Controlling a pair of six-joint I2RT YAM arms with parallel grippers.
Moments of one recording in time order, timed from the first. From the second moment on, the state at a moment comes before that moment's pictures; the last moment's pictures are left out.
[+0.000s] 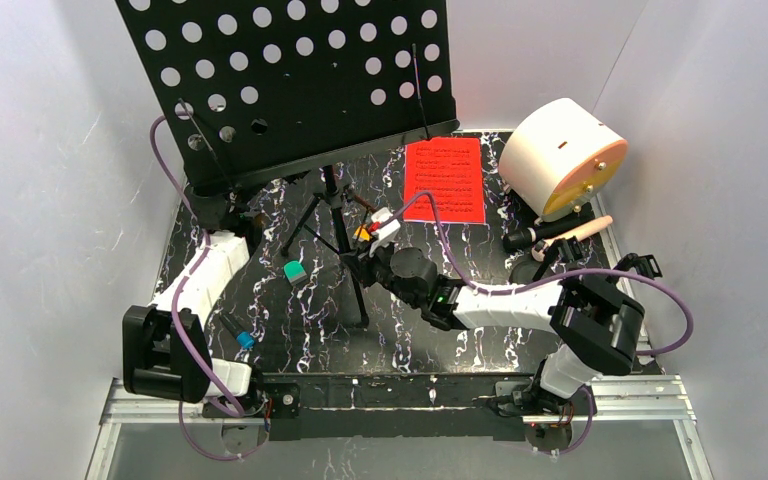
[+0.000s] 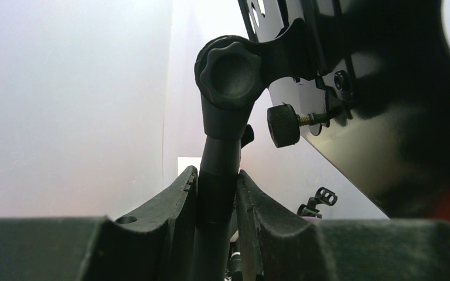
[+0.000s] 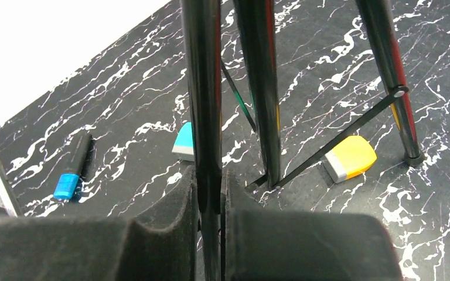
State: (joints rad) left arm -0.15 1.35 0.96 1.25 0.77 -0.82; right arm 1.14 1.57 0.81 0.64 0.29 0.28
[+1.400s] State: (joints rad) left arm -0.25 1.33 0.97 1.11 0.67 -0.74; right arm 1.07 1.63 0.87 0.74 0.29 0.01
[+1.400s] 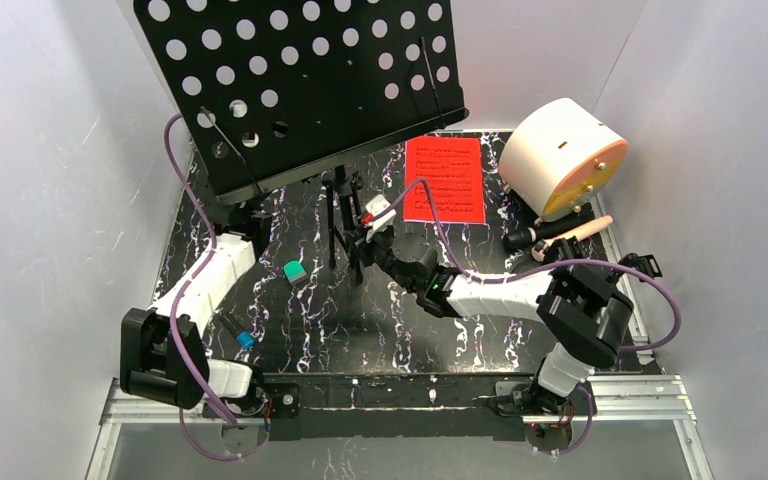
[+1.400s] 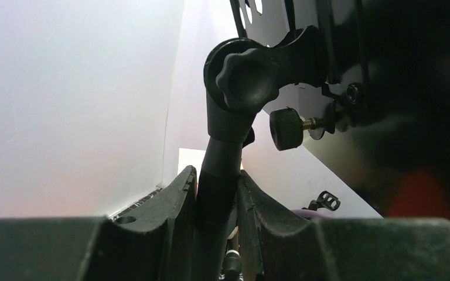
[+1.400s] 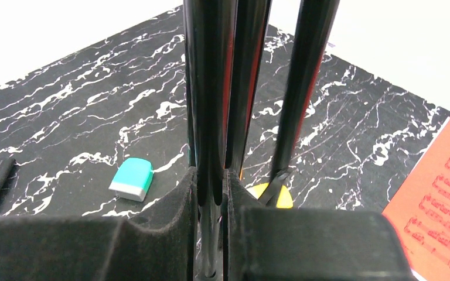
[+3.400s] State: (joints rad) left arm -0.27 1.03 0.82 0.78 0.30 -0.54; right arm 1.05 1.88 1.04 0.99 0.12 -0.09
